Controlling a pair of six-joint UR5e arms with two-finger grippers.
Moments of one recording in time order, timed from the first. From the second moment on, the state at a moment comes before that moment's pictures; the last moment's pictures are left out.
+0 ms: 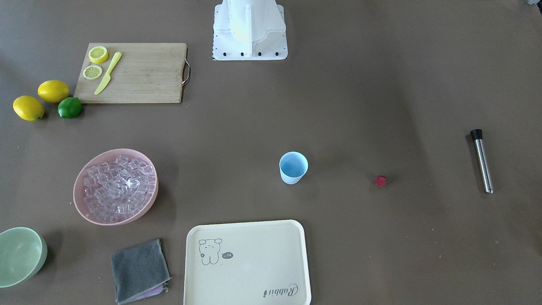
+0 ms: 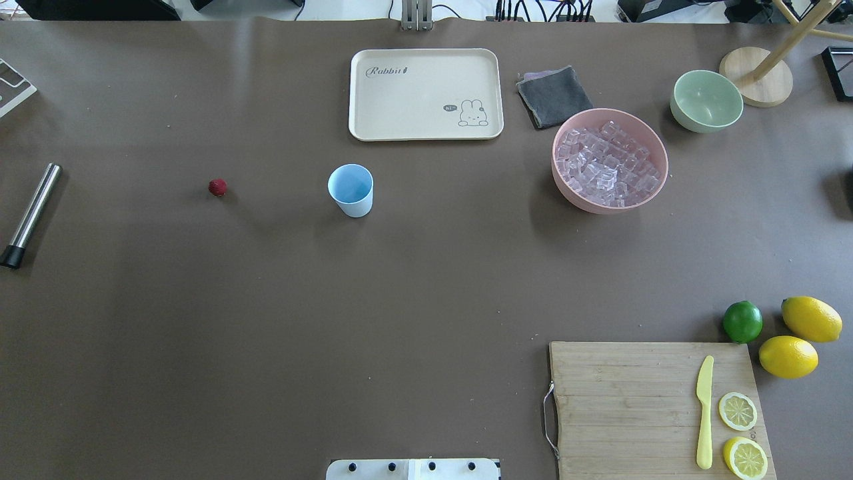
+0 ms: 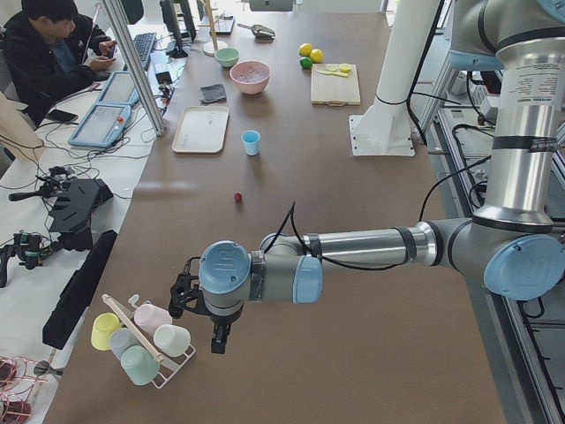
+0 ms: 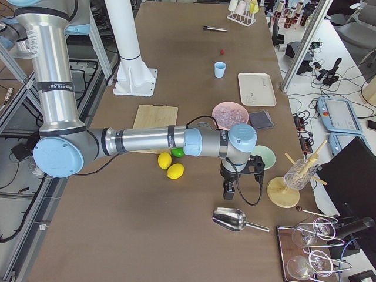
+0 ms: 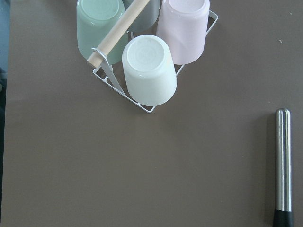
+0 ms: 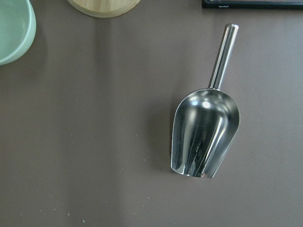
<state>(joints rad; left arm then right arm) -1.74 -1.61 -1.46 -1.71 -2.37 0.11 1.57 -1.45 1.58 -1.70 2.30 0.01</state>
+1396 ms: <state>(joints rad) -1.74 -1.57 -1.49 -1.72 -2.37 0.06 1.39 -1.45 1.79 -1.69 2.34 0.07</state>
